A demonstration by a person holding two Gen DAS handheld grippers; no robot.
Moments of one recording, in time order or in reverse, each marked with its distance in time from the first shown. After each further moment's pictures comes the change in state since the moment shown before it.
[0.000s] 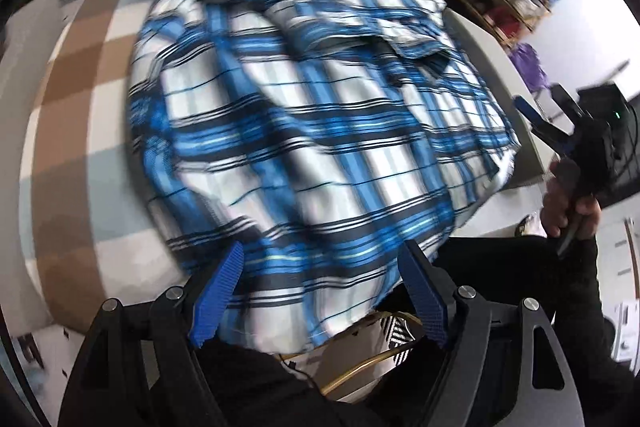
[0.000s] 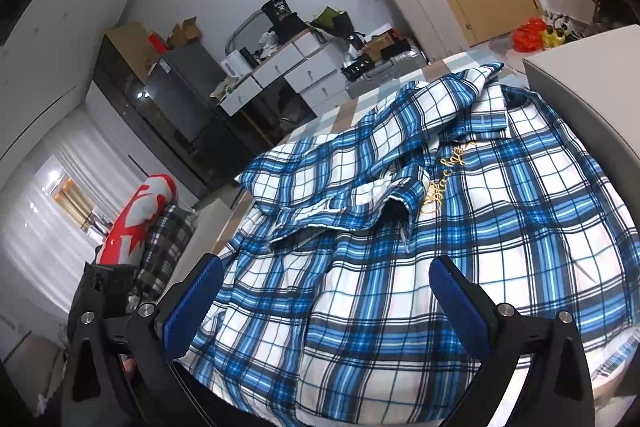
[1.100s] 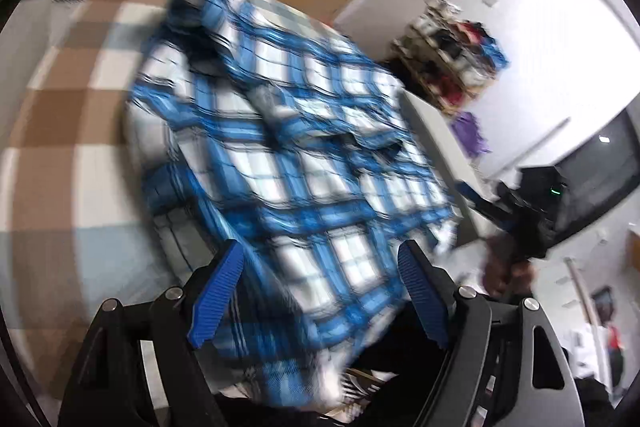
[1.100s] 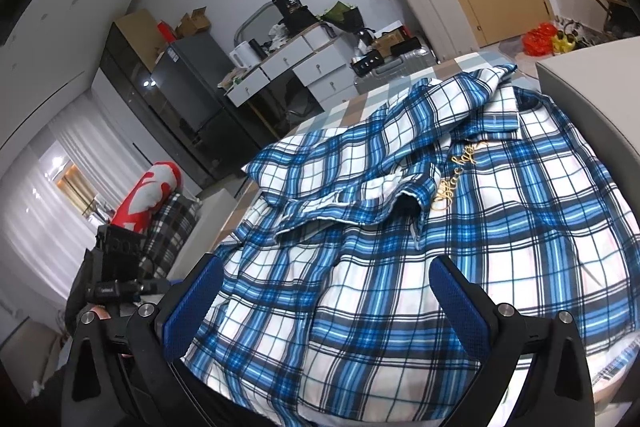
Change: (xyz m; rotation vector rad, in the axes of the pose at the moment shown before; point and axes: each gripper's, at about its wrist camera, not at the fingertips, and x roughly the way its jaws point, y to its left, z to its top) left arm -0.033 0.041 0.029 -0.034 -0.229 -0.221; right arm 0.004 0.009 -0.004 -0.036 0.019 0.011
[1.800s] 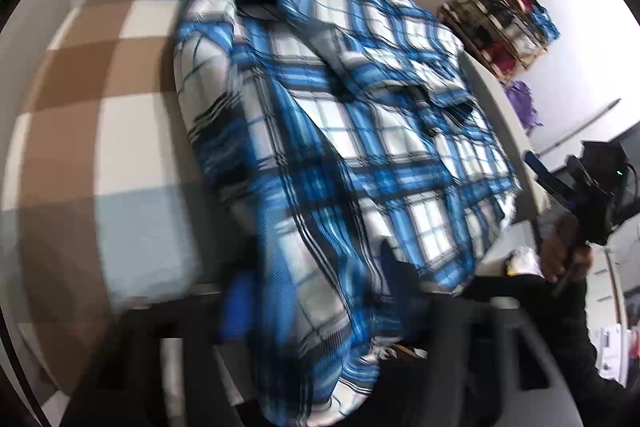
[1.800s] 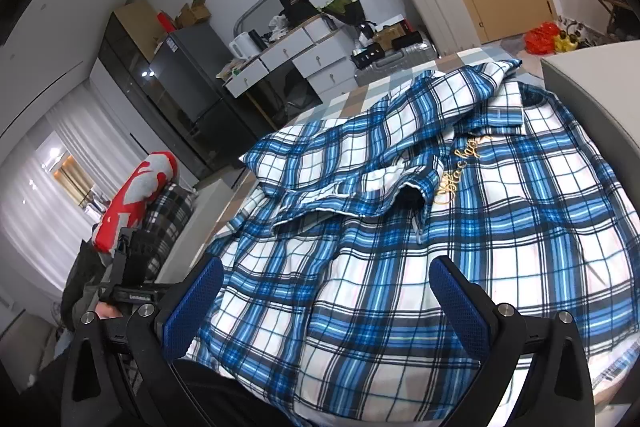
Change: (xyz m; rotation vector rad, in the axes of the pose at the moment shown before) left arm 0.029 0.017 -0.012 -0.004 0.153 0.102; right arm 0.009 0.003 -0.002 -0.016 0.030 -0.009
